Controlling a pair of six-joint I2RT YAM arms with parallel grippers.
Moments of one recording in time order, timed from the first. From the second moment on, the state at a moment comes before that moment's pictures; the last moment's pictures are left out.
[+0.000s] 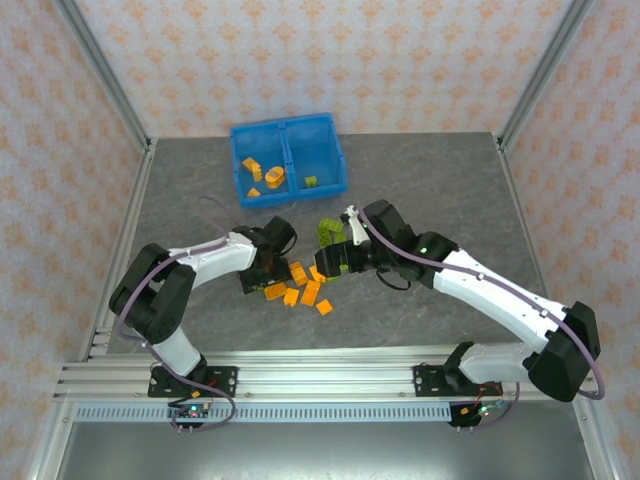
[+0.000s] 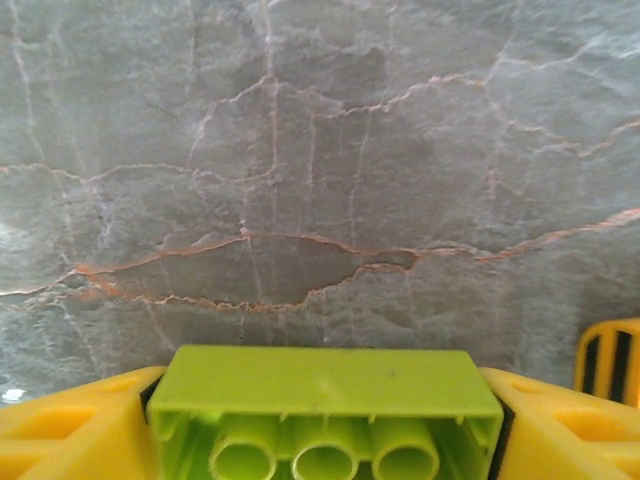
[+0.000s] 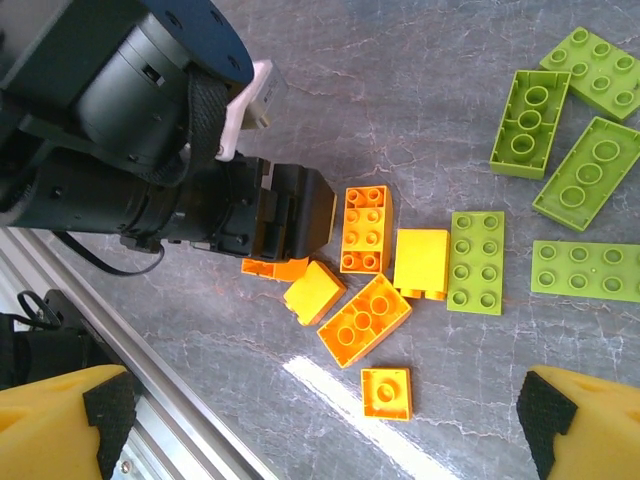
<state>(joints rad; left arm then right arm) -0.53 1.67 0.94 -0.74 -0.08 -0.93 0.79 1.24 1.05 -0.59 -0.21 0.48</state>
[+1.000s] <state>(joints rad) -0.47 1.95 1.89 -0.72 -0.35 -0.71 0.80 1.03 1.02 -0.51 0.03 0.62</state>
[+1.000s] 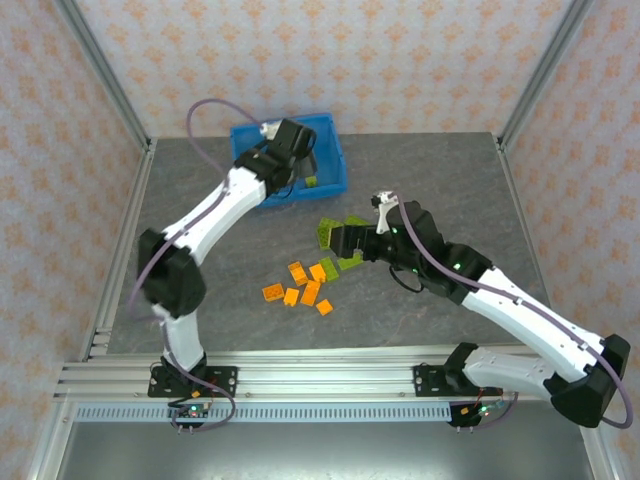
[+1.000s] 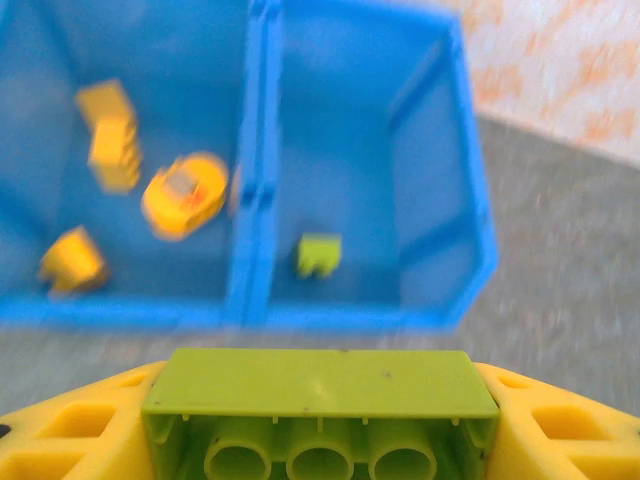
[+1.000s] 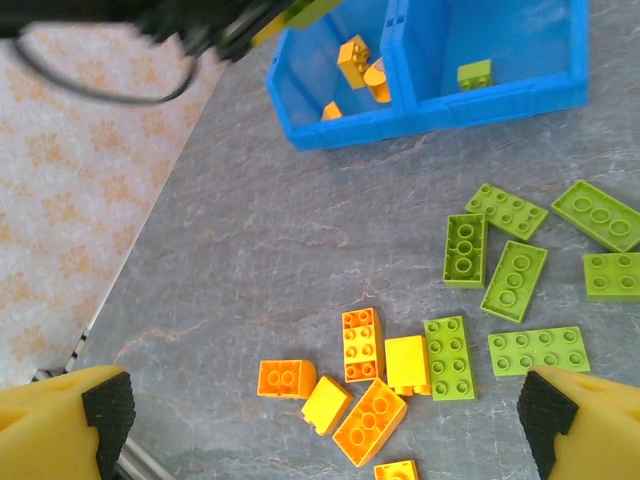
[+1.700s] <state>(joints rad) -0.42 2.60 2.60 -0.79 -0.28 -0.64 0.80 0.89 0.99 -0.55 0.10 0.67</state>
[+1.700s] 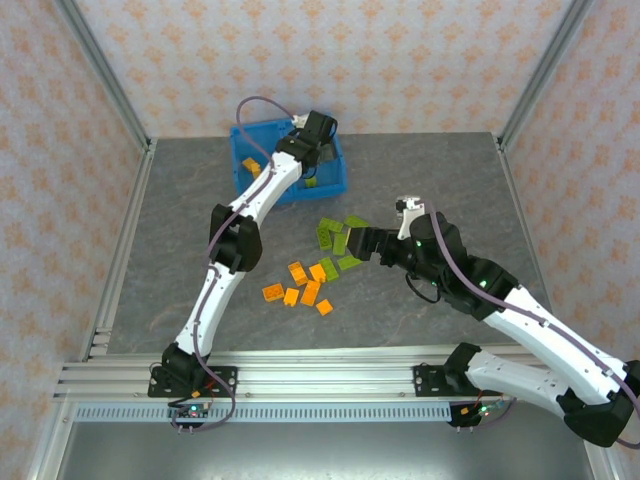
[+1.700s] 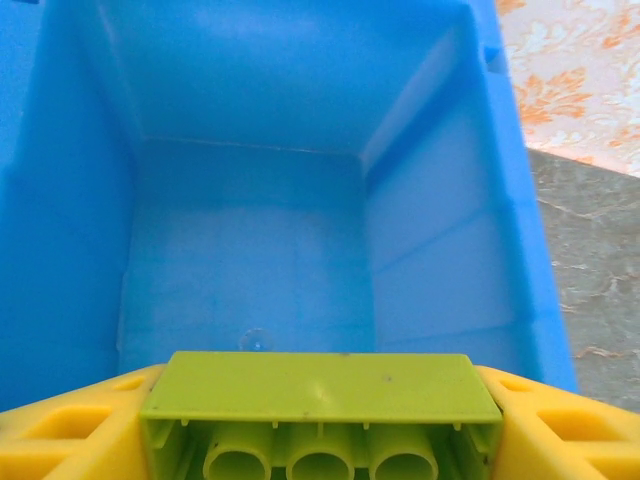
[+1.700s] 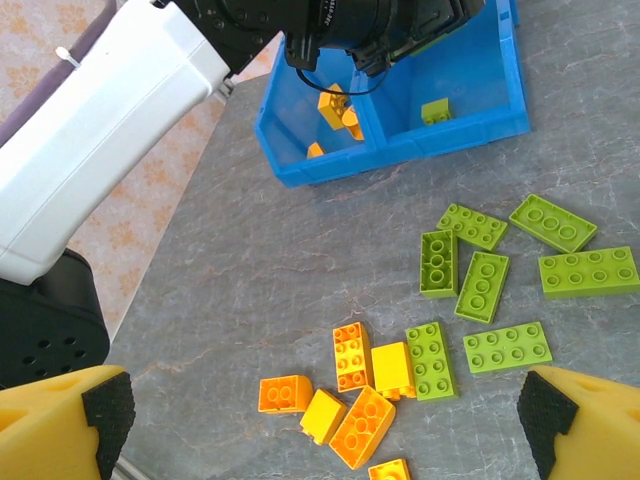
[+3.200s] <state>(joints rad) -0.57 0.91 1.03 -0.87 0.40 0.24 0.51 1.80 1.21 -0.59 0.10 0.43</state>
